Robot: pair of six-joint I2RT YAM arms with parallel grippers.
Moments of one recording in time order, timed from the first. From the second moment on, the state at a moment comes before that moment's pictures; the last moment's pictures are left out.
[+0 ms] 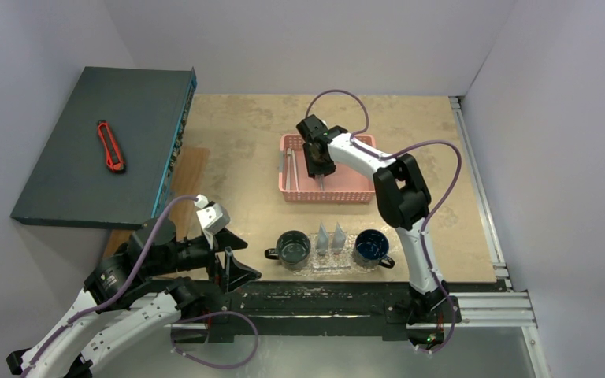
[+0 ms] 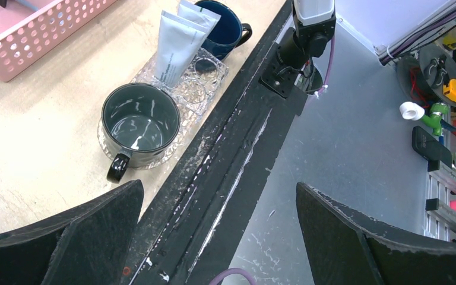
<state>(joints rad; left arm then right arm) -0.83 0.39 0.82 -0.79 0.38 -0.31 0.60 2.24 1.82 -0.74 0.23 0.38</state>
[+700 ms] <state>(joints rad) -0.83 0.39 0.82 -0.79 0.38 -0.31 0.59 2.24 1.77 -0.65 0.18 0.37</state>
